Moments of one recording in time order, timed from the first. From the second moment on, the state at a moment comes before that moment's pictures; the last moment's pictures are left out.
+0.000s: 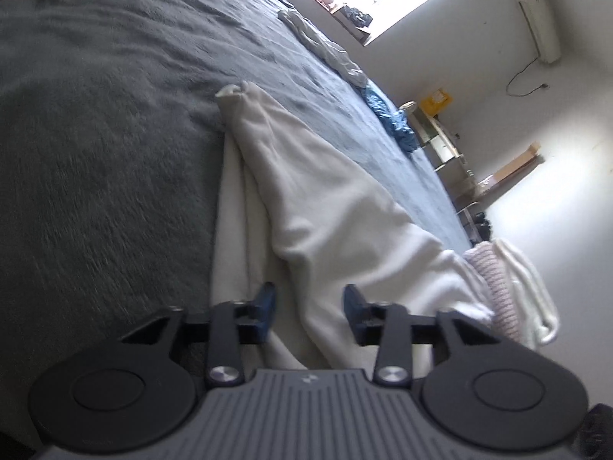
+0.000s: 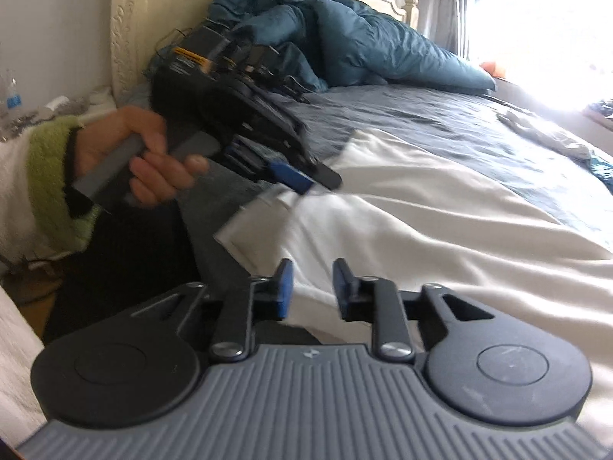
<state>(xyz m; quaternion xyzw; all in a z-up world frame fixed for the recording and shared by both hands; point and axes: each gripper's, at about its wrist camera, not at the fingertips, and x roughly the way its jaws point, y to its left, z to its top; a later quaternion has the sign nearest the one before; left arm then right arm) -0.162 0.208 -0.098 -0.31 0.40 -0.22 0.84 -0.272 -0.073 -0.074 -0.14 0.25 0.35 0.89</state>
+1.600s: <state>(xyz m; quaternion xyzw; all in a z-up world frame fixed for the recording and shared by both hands) -0.138 0.229 -0.085 -0.29 0.36 -0.21 0.86 -0.276 -0.018 -0.083 -0.22 0.24 0.38 0.87</state>
